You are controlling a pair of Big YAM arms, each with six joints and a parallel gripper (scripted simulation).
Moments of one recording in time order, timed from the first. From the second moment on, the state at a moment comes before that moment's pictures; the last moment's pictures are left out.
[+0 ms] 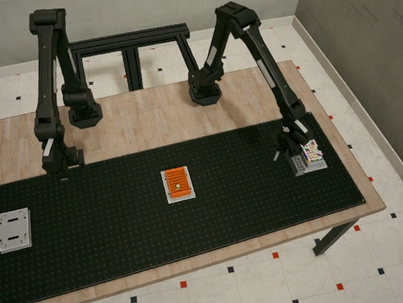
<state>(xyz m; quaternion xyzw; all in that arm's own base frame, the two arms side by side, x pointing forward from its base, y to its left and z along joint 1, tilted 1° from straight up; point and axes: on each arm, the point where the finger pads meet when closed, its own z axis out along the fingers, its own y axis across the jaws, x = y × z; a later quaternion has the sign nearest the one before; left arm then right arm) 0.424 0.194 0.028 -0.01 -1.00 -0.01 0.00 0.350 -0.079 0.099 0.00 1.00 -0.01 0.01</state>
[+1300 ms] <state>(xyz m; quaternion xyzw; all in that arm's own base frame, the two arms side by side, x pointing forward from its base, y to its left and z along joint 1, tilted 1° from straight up) 0.426 0.249 0.031 -0.01 -1.00 -0.01 0.00 0.350 -0.079 0.099 0.00 1.00 -0.01 0.01</state>
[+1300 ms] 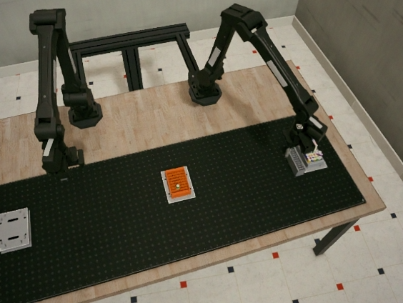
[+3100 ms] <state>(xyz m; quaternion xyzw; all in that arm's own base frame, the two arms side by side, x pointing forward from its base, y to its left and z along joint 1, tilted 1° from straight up) 0.431 0.309 0.032 -0.01 -1.00 -0.01 0.00 0.350 -0.079 0.099 0.00 1.00 -0.01 0.01</state>
